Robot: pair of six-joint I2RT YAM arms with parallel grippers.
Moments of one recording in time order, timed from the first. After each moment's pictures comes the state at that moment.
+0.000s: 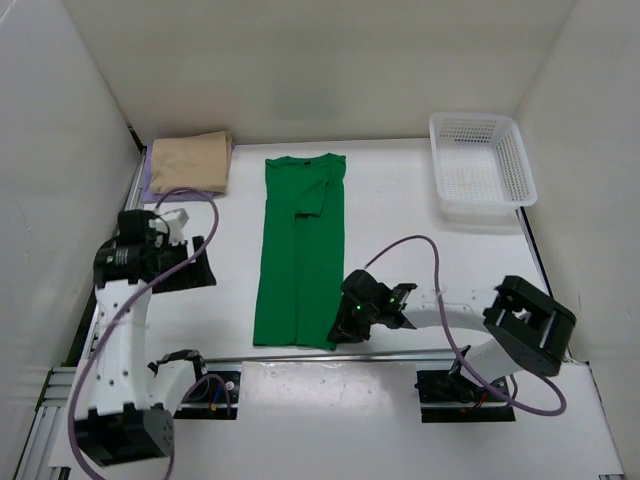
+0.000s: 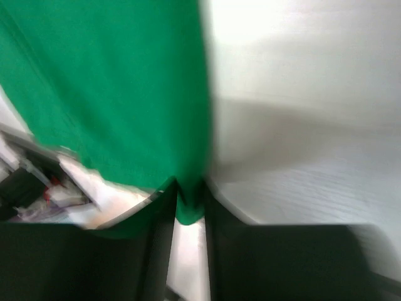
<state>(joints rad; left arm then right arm) 0.16 0.91 1.08 -1.23 0.26 0.00 1.04 1.48 0.61 -0.18 -0.17 1.28</state>
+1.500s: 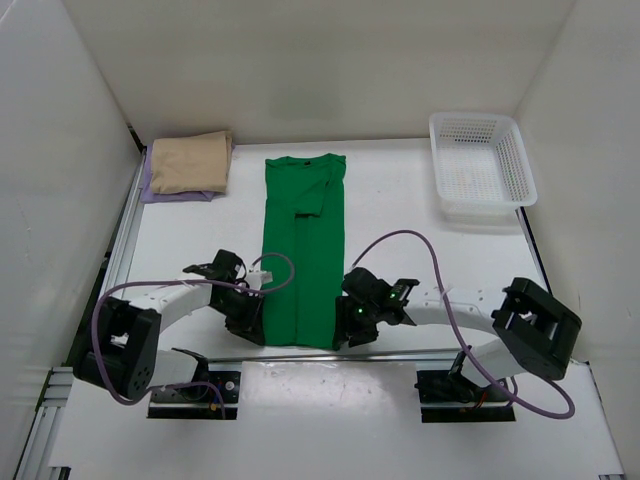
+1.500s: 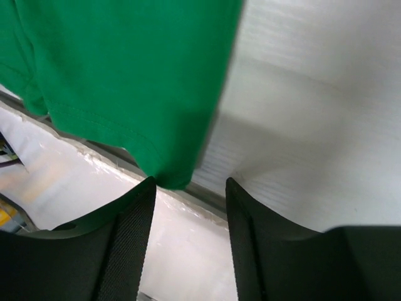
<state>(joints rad) -0.34 1.31 0.51 -0.66 0.58 -0.04 1.04 1.41 0.65 -0.34 -0.21 0.93</state>
